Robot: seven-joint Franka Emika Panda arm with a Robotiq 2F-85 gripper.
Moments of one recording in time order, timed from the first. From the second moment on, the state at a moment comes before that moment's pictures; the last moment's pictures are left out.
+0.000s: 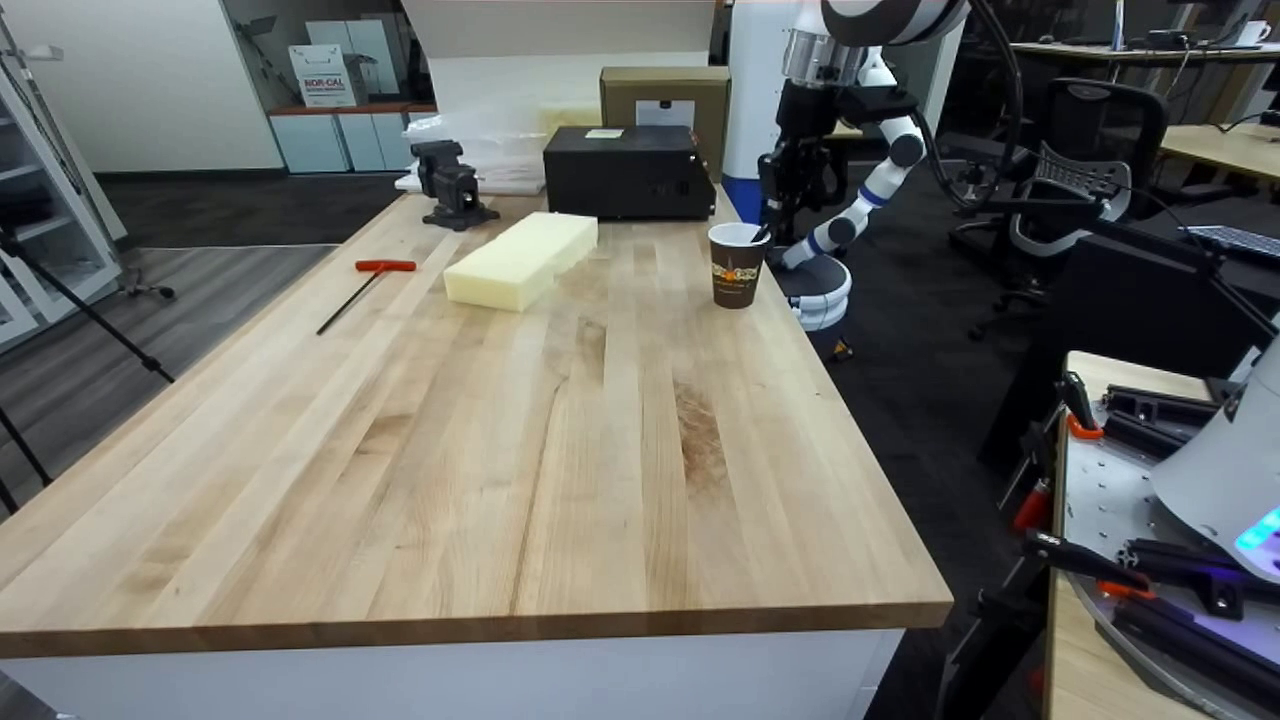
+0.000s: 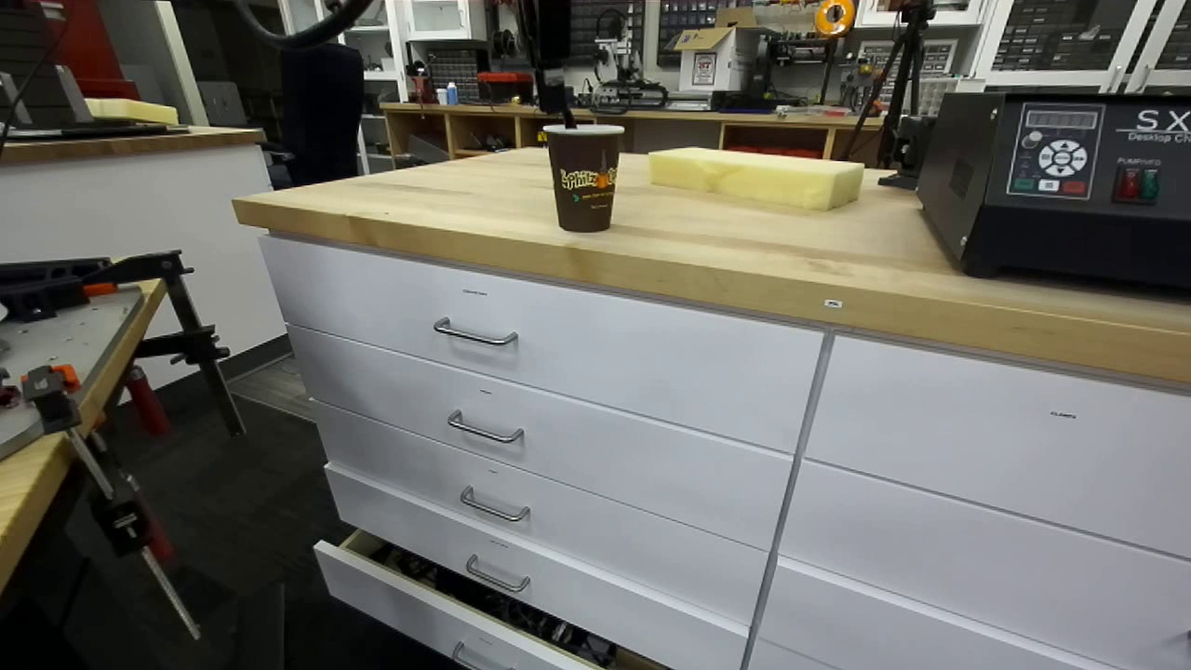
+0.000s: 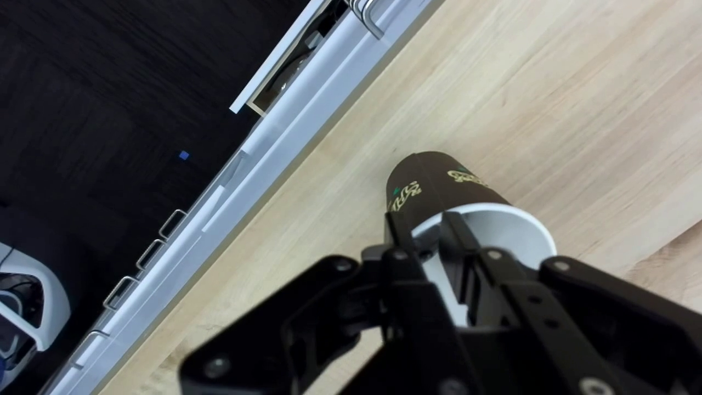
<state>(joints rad) -0.08 0.04 -0.12 -2.30 0.07 2.50 -0.02</state>
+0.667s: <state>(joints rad) -0.08 0.05 -0.12 -2.30 0.07 2.50 -0.03</state>
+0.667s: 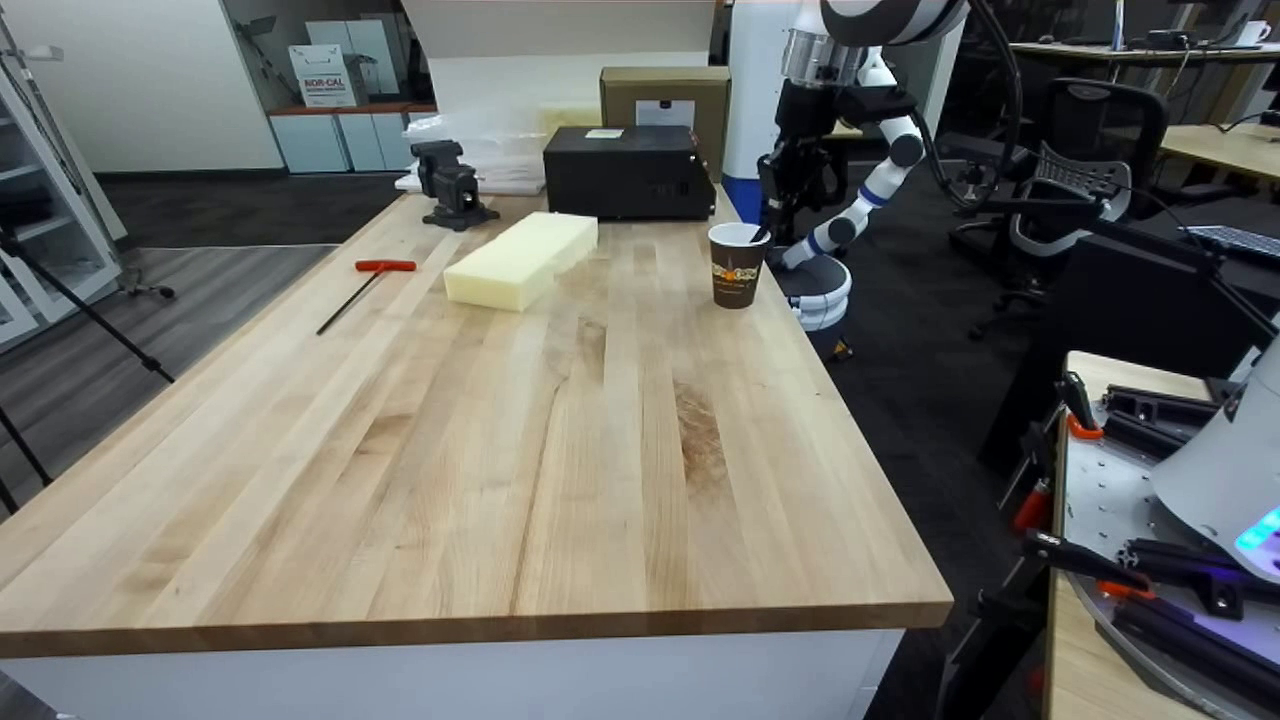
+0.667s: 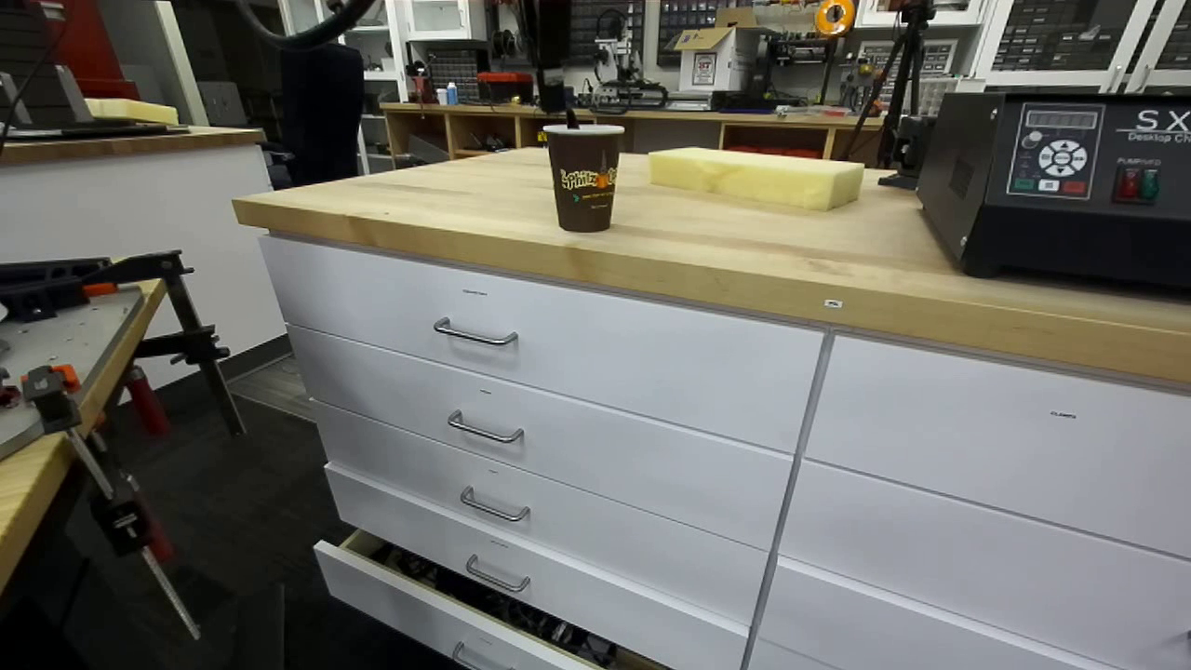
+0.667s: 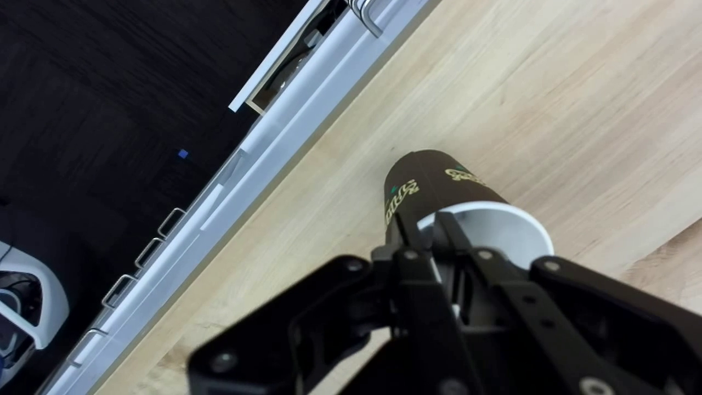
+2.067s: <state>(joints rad) -0.08 0.06 -0.08 -2.26 0.04 2.50 -0.05</state>
